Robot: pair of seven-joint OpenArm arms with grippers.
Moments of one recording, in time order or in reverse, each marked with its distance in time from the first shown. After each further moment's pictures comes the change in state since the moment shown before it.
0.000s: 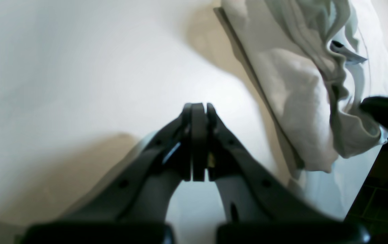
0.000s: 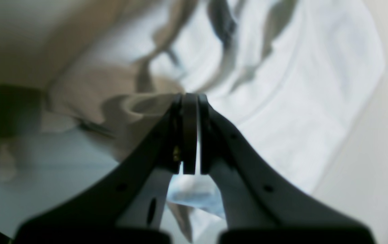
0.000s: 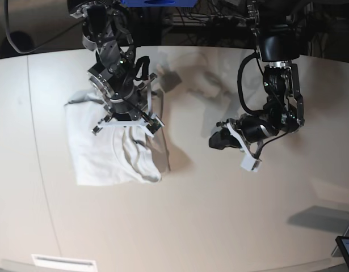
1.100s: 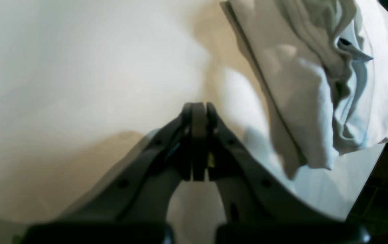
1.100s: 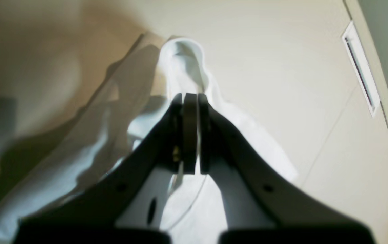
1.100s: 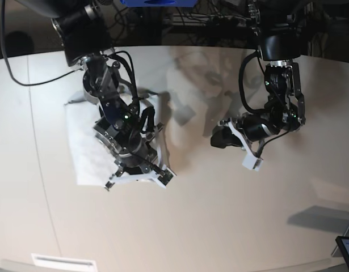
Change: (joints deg) left arm 0.5 -0.3 -0.4 0.0 0.1 0.0 0.0; right arm 20.7 1.7 -2.1 -13.5 6.0 0.0 5.3
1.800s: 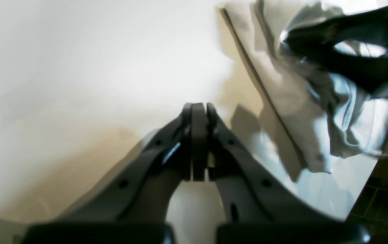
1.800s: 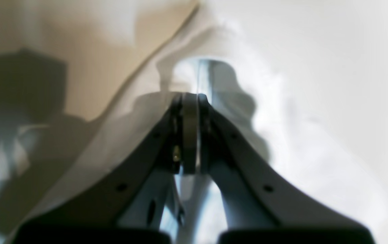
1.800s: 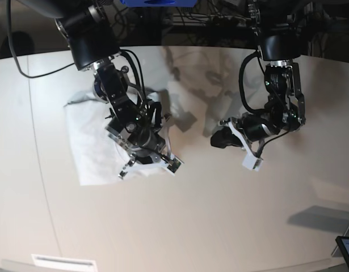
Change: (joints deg) left arm 0.0 0.0 0.1 0.0 0.1 0.0 0.0; right arm 0.2 -1.6 -0.5 -10.4 -0.2 0.3 4.2
